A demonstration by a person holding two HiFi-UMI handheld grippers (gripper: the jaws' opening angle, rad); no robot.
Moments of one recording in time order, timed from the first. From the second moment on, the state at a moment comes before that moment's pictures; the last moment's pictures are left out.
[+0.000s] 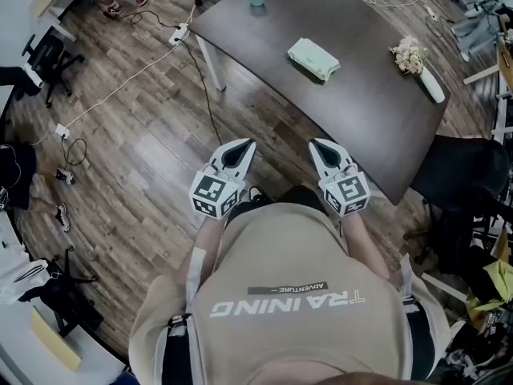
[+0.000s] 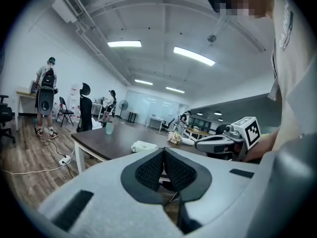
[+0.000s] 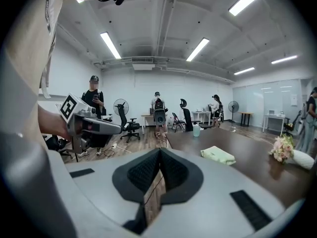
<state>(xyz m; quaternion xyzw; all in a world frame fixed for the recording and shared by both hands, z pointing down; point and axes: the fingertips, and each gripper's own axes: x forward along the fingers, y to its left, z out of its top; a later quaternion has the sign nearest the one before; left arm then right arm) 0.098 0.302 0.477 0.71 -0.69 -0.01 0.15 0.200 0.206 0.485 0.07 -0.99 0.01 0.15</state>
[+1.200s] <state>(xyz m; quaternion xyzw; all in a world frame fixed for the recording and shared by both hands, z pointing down) -0.044 0.158 0.512 0.71 -0.67 0.06 0.22 0.052 0.053 0.542 0.08 -0.98 0.03 0.17</state>
